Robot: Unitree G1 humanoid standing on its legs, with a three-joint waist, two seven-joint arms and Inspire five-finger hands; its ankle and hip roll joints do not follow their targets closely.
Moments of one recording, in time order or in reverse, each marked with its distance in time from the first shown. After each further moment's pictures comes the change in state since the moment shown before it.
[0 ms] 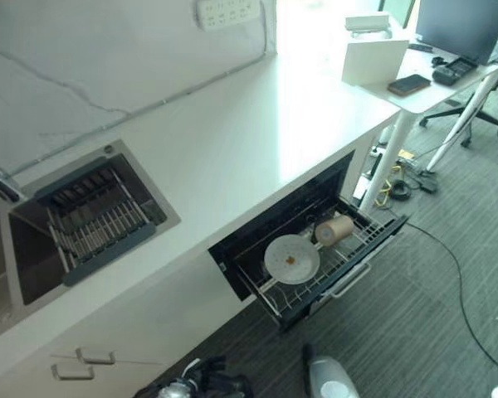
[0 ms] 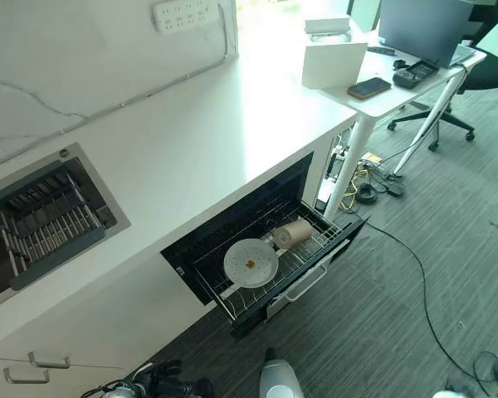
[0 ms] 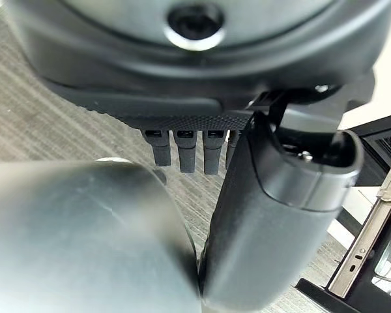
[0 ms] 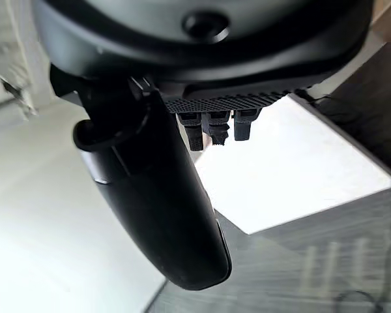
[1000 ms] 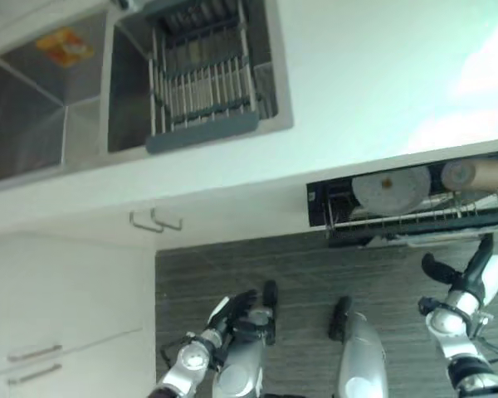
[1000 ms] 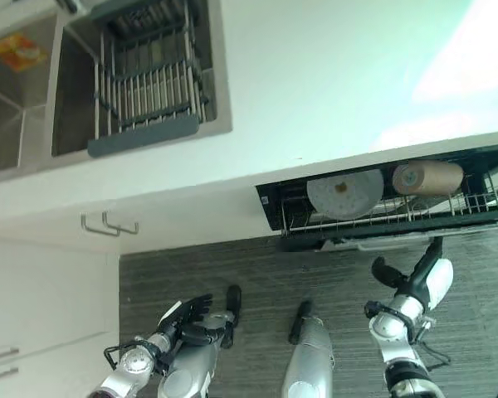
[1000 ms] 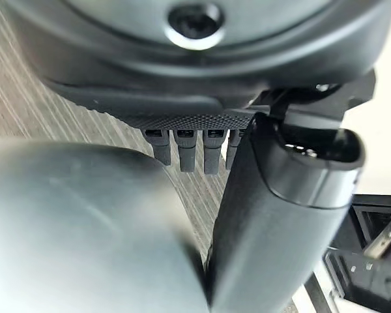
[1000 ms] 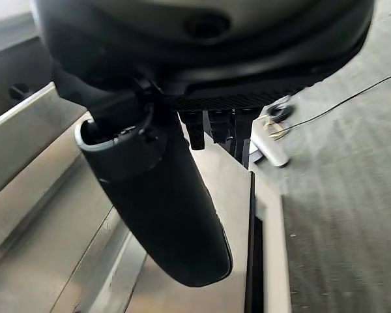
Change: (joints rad) left arm -0.022 0.073 -0.114 -0.386 0.063 -0.222 0.066; right arm -0.439 -0.108 0.452 -0.055 -0.080 0.027 0.230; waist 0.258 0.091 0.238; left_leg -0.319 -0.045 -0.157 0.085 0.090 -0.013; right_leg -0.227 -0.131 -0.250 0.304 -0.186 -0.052
